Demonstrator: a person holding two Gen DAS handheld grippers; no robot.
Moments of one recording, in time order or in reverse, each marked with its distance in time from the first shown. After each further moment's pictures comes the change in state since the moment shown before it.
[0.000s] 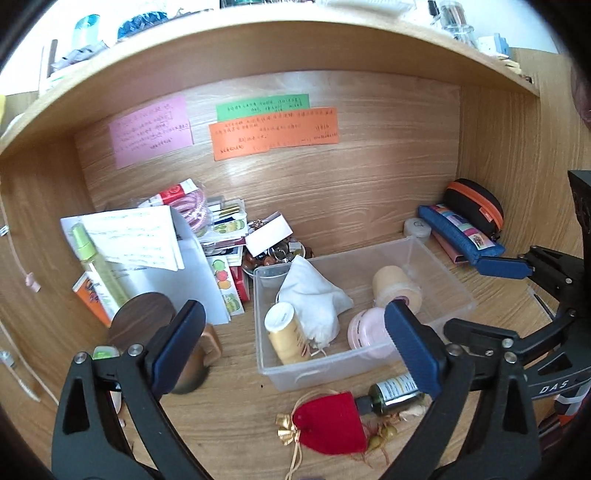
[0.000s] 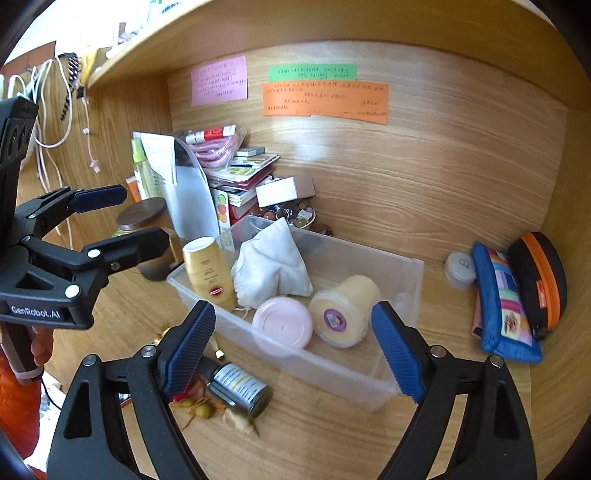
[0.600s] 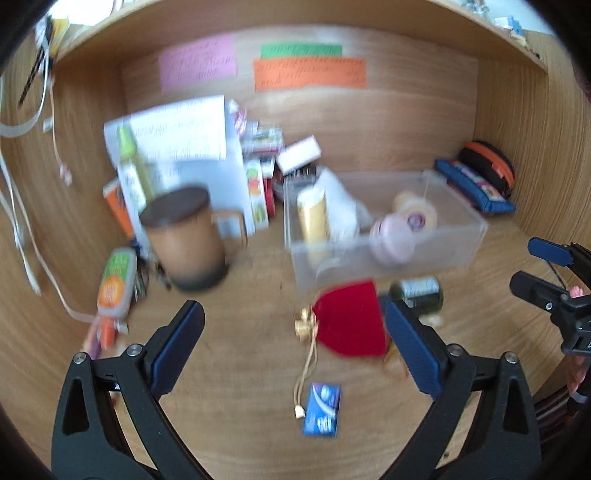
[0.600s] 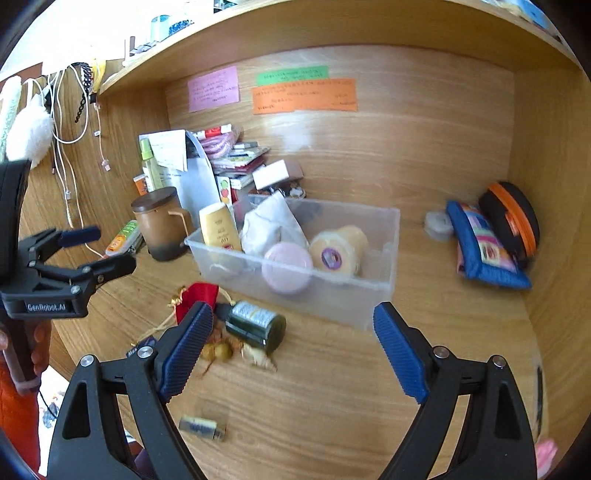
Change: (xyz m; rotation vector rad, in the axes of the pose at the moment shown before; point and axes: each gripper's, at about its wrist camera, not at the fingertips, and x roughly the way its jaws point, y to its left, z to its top) left arm -0.025 0.012 -0.093 -0.099 0.140 0.066; right arm -0.047 0.012 -0.074 0.097 -0.048 -0.045
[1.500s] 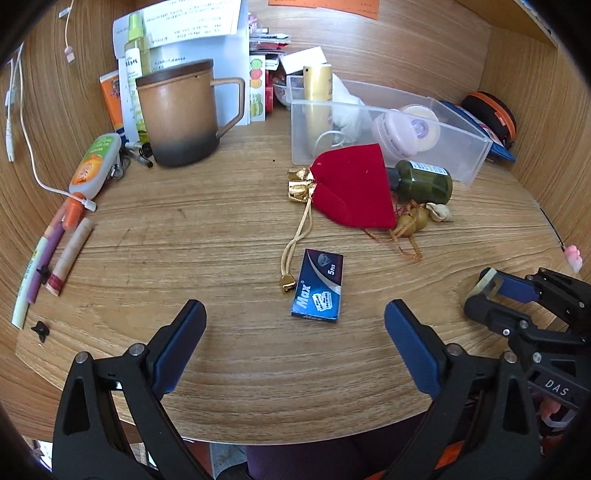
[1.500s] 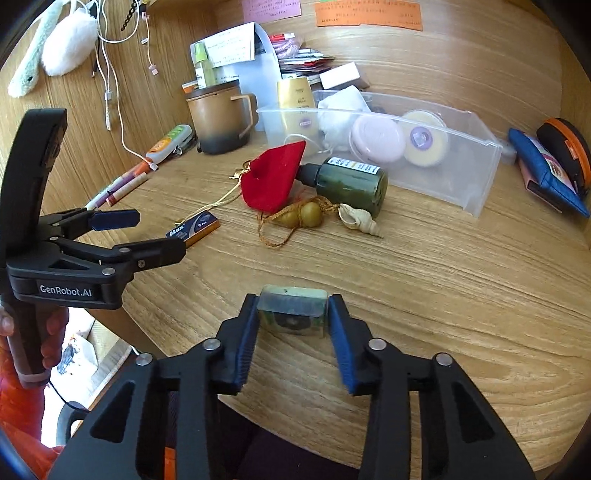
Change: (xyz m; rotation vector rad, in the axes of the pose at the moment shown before) left arm 0.020 0.006 -0.086 -0.091 0.187 -0.073; right arm 0.031 0.061 -0.093 -0.067 0.203 0.139
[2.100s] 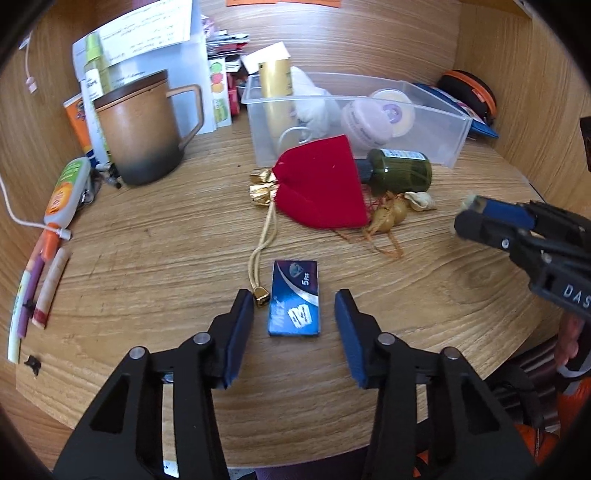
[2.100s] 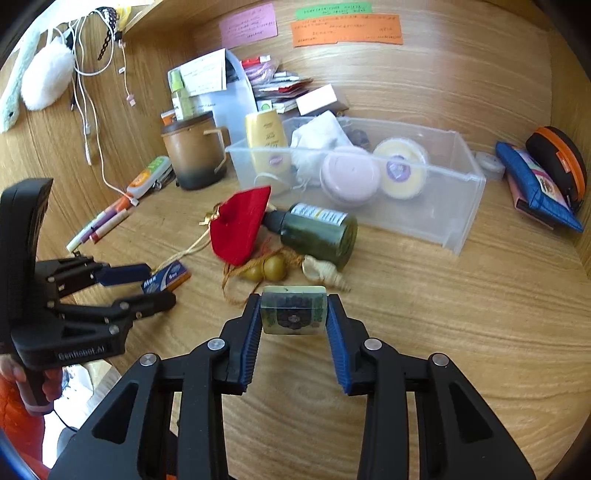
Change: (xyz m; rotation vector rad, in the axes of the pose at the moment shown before) left arm 0.011 -0.019 0.007 0.113 0.004 -0.036; right arm 0.000 -0.023 0.032 0.038 -0.069 -0.029
